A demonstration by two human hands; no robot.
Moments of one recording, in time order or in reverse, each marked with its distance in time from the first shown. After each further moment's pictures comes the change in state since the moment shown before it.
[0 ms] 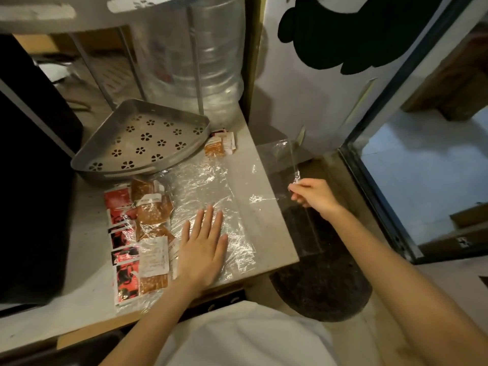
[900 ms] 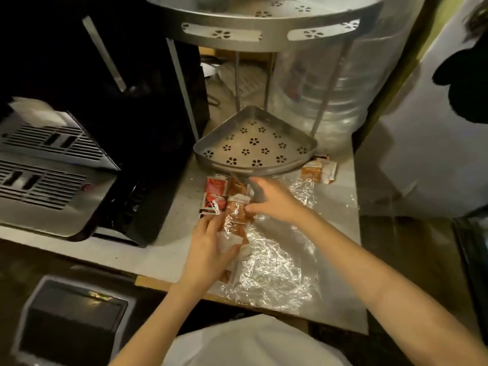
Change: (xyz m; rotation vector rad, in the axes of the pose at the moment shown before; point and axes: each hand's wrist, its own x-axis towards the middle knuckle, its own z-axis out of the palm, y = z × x) left_hand -0.046 -0.044 -0.070 -0.406 0.385 -0.493; right_hand -0.009 -0.125 0.195 -0.661 -0.648 -0.758
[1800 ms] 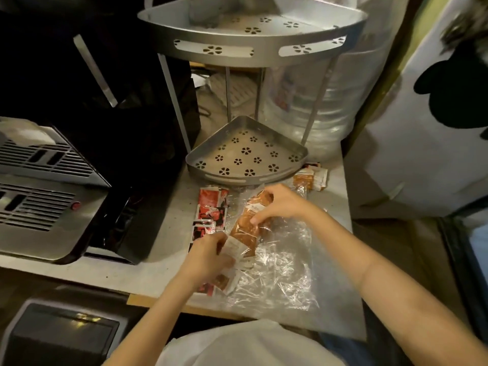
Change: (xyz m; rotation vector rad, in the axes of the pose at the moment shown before) left_hand 0.029 0.007 -0.010 0.029 -0.396 -0.166; right_hand 0.001 0.009 -0.029 0.198 -0.135 0.242
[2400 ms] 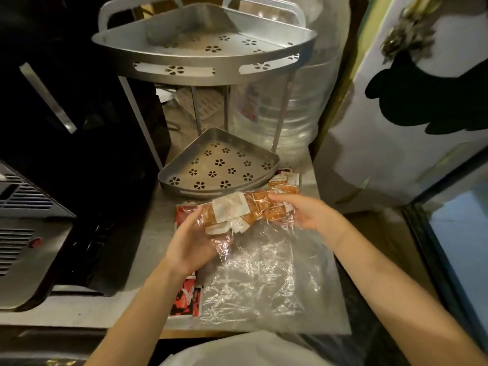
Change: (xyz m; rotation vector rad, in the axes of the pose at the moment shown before) left_hand 0.045 0.012 -0.021 -1.512 -0.578 0.028; right_hand -0.016 0.076 -0.036 0.961 0.100 0.308
